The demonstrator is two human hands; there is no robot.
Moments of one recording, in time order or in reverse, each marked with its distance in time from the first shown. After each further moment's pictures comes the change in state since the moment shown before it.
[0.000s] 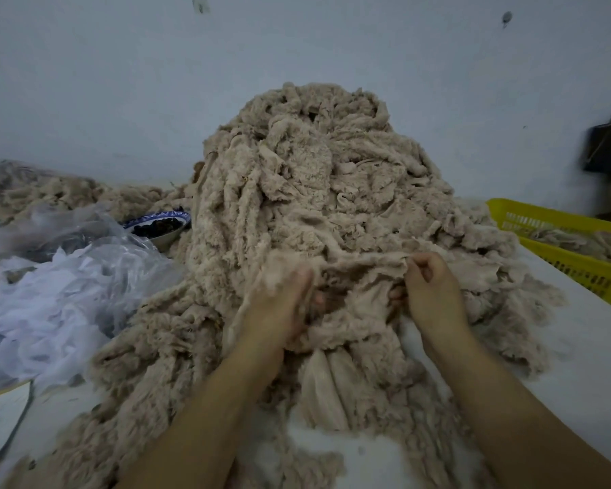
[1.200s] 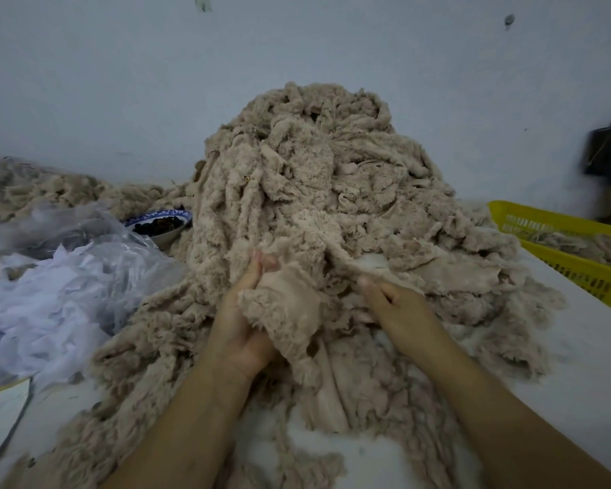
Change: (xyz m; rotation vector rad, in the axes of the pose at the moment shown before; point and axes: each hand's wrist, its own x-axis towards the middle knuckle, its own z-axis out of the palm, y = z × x) left_hand 0.000 0.014 -0.020 -0.837 -0.163 -0.160; right_hand -0.019 0.009 0.008 -0.399 -0.418 -0.180
